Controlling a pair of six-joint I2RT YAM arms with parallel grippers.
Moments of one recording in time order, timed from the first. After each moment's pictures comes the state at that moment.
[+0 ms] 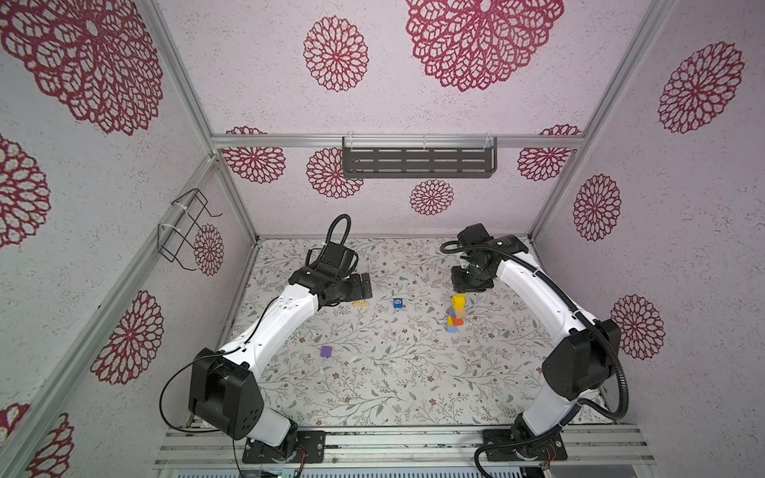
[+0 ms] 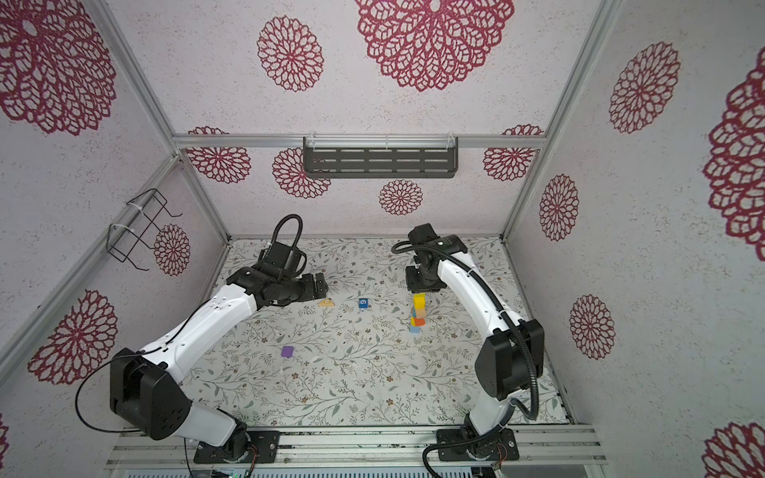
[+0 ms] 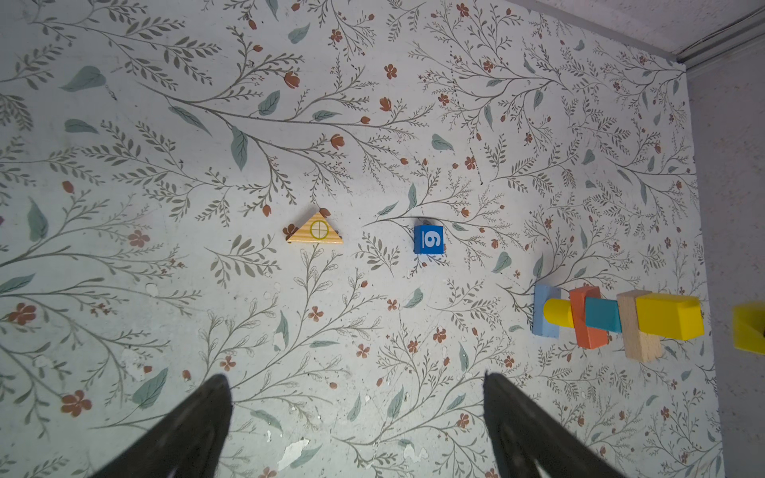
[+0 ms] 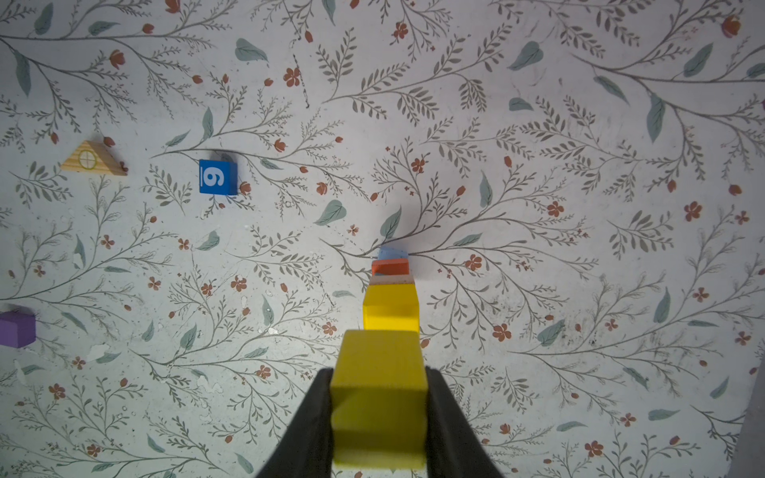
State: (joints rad) left arm -0.45 1.52 1.33 -0.76 -0.02 -0.55; right arm 0.40 1.71 1.69 -1.20 0.05 0.28
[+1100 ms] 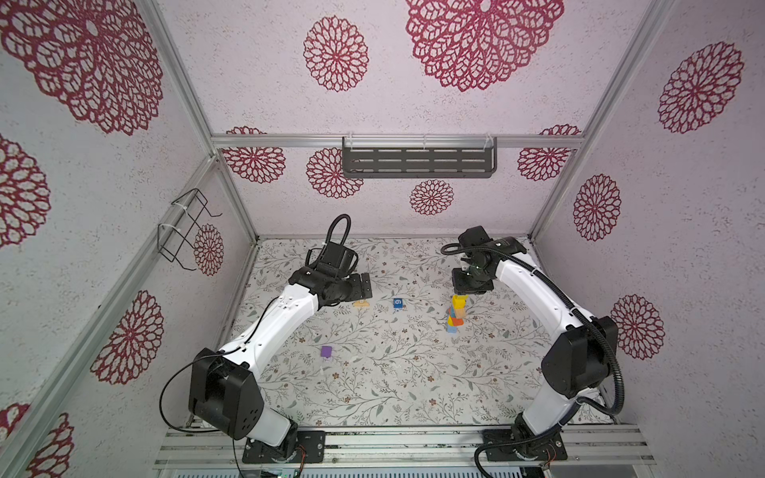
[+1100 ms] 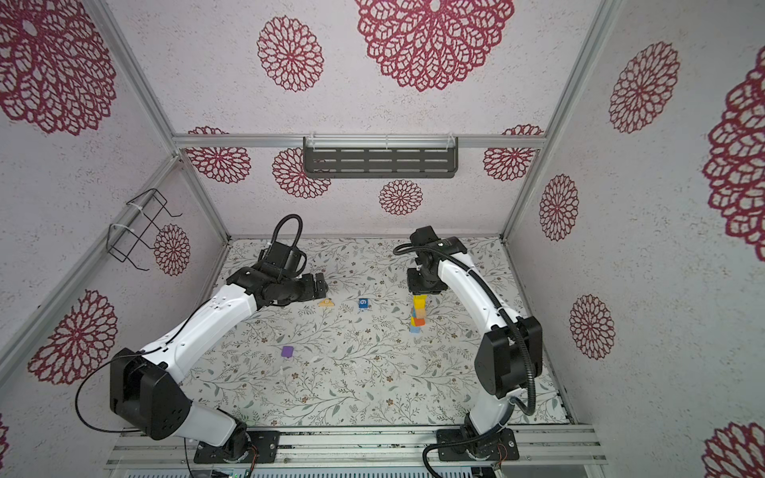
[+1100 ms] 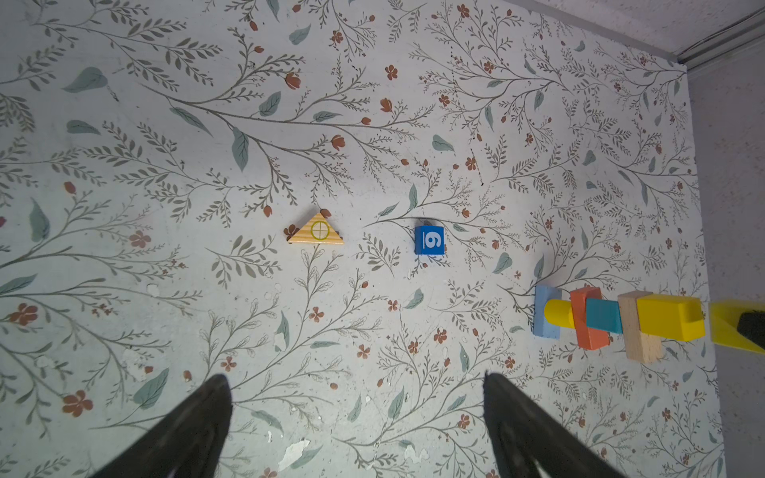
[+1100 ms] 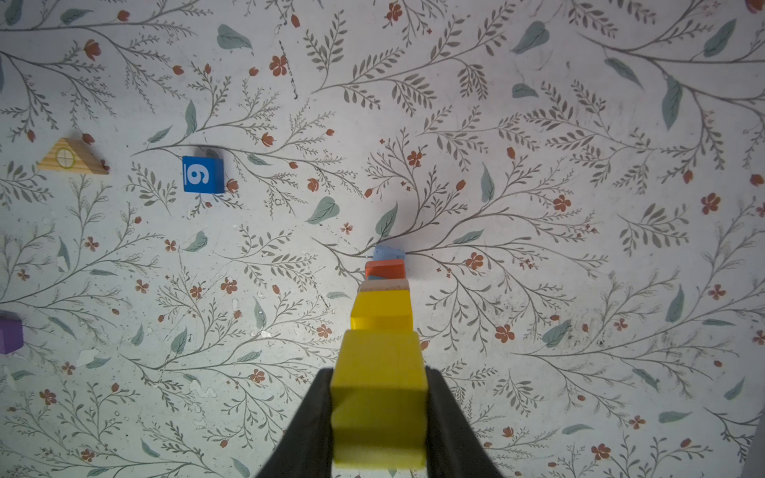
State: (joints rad) left arm -0.45 1.52 1.33 -0.76 -0.02 -0.55; right arm 0.39 1.72 1.66 -1.18 0.03 0.28
